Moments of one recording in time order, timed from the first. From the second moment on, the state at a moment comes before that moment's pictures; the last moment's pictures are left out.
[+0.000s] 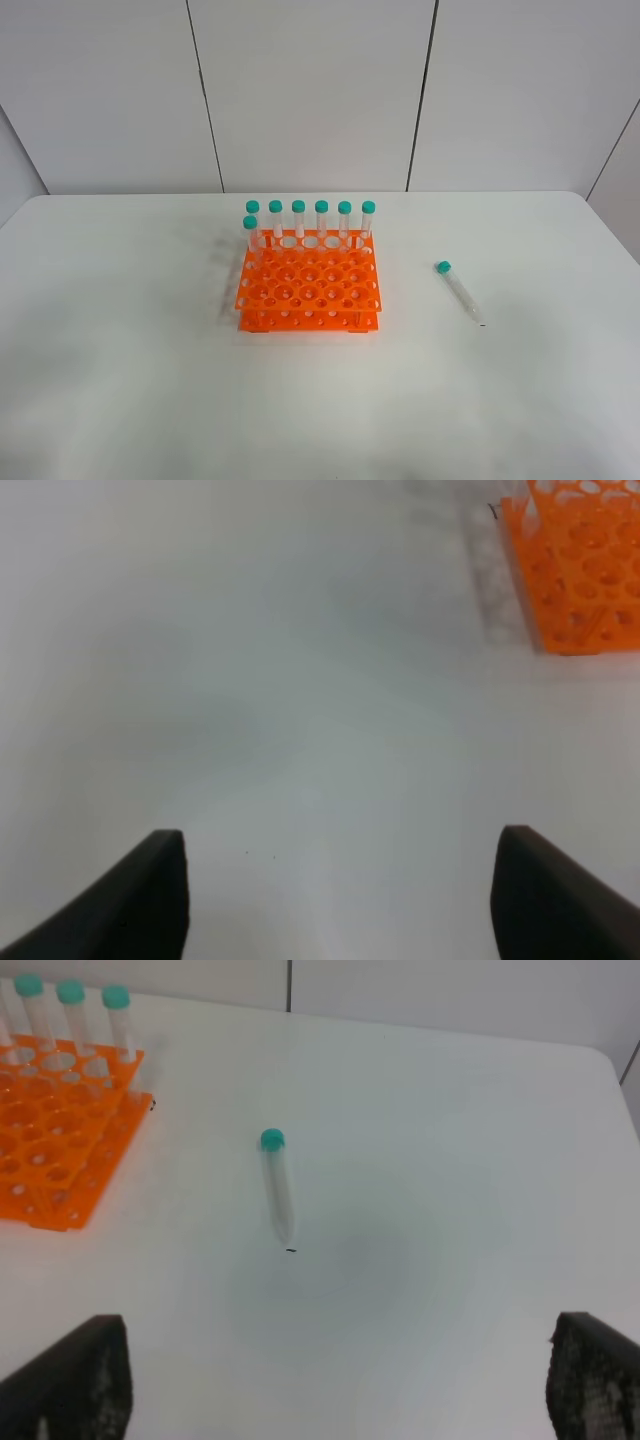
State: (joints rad) left arm -0.03 0.00 -0.49 0.00 1.05 0.01; right arm 0.07 -0.01 -0.50 0.03 1.02 -0.05
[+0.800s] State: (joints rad) left arm -0.03 0.00 -0.49 0.00 1.05 0.01; right arm 0.07 0.56 -0.77 0.03 0.94 -0.04
